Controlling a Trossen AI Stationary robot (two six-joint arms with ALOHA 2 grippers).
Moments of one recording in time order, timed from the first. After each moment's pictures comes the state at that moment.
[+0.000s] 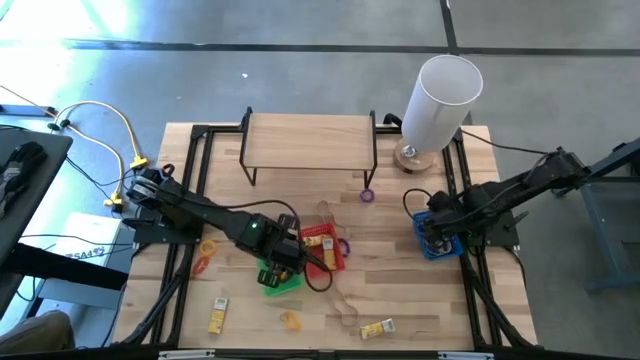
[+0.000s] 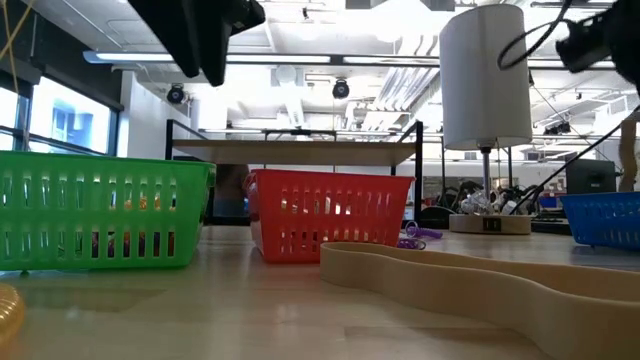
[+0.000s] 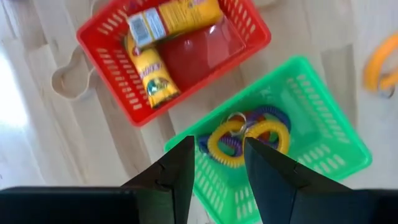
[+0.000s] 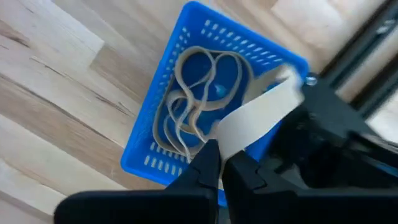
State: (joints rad) left arm -0.39 1.70 1.53 -1.10 -0.19 -0.07; right arm 0.37 1.02 0.87 -1.44 0.08 1.29
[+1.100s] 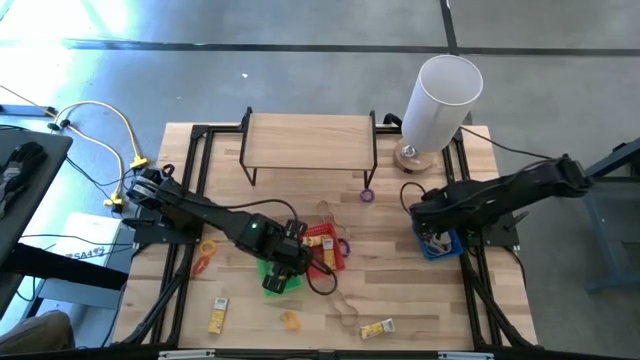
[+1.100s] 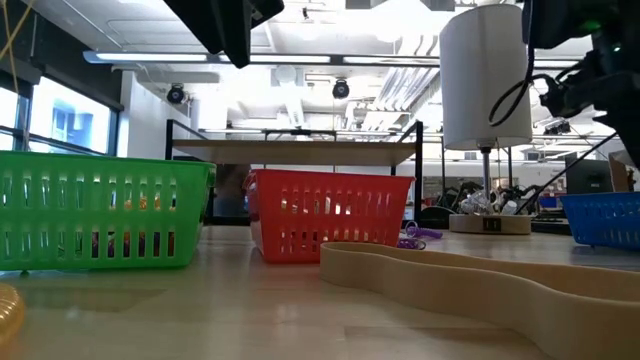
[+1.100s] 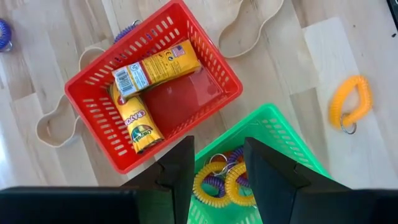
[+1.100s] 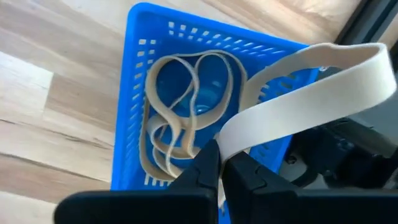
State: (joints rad) left arm -0.39 1.70 1.53 -0.96 -0.13 -0.03; right arm 0.15 1.09 0.73 -1.31 0.00 1.28
